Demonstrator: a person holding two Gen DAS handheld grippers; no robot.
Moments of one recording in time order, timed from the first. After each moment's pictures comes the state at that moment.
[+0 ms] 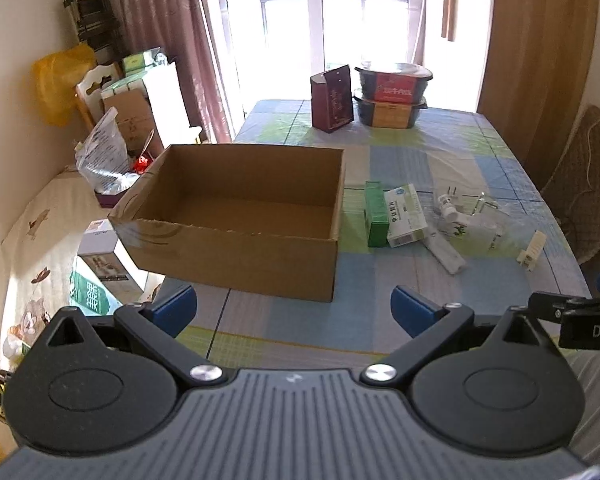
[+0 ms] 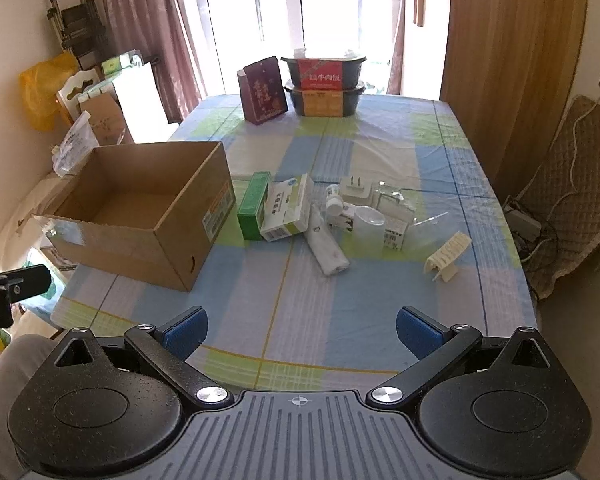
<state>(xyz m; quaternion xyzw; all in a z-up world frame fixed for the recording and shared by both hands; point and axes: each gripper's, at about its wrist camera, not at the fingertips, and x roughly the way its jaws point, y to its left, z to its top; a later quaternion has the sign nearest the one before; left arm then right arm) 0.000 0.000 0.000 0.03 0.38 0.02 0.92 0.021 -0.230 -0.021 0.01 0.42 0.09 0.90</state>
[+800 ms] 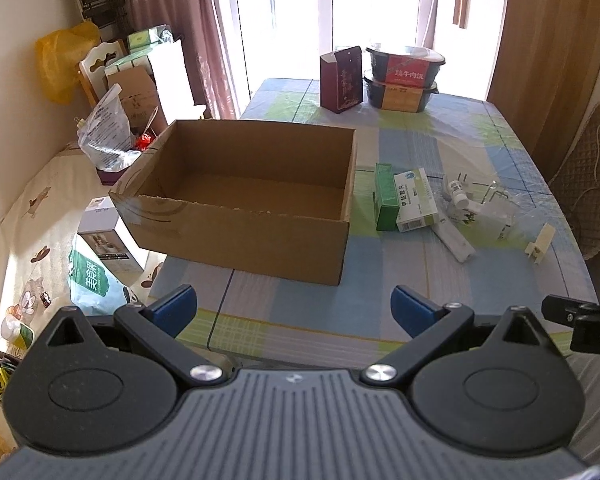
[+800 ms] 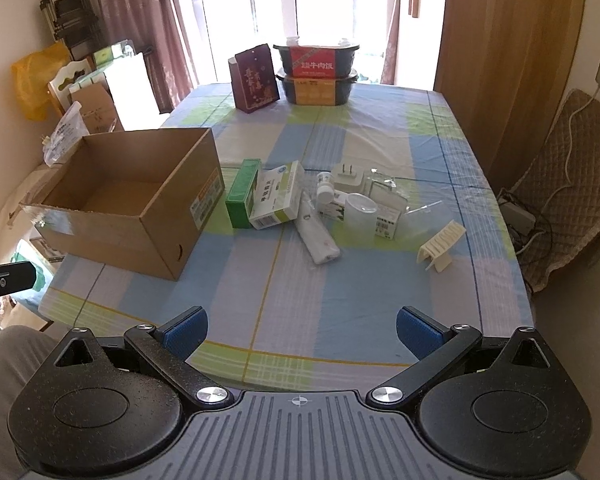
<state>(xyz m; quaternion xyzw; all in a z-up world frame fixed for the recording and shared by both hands) 0.010 0.010 -0.011 0.02 0.41 0.03 0.91 0.027 -0.234 -0.031 0.00 0.43 0.08 0.90</state>
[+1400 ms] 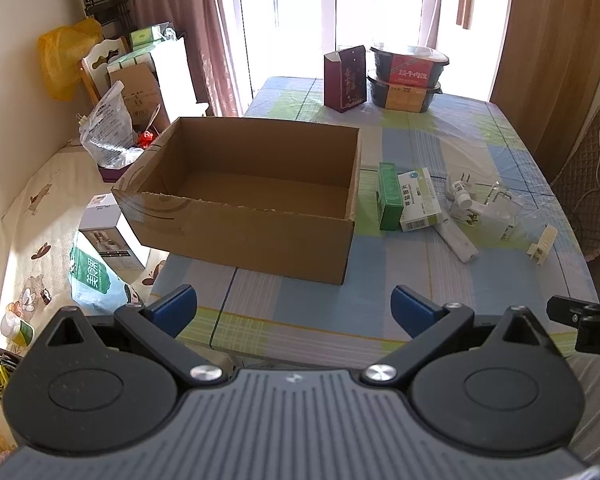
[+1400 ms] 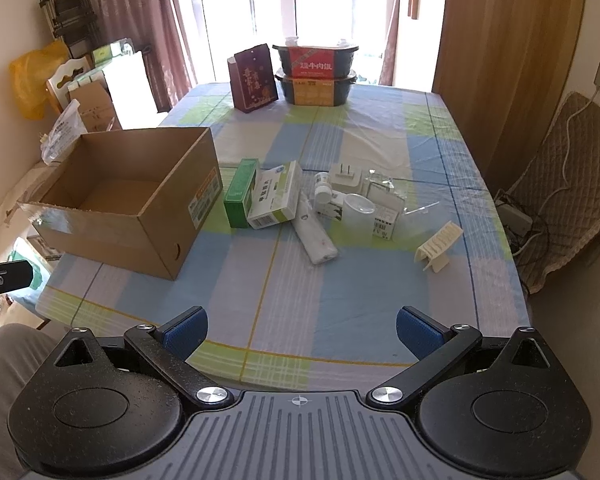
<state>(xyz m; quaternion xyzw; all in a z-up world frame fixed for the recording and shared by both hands) 0.011 0.011 -0.013 0.01 0.41 0.03 0.91 0.025 -0.232 -0.031 -0.01 0.43 0.08 0.90</state>
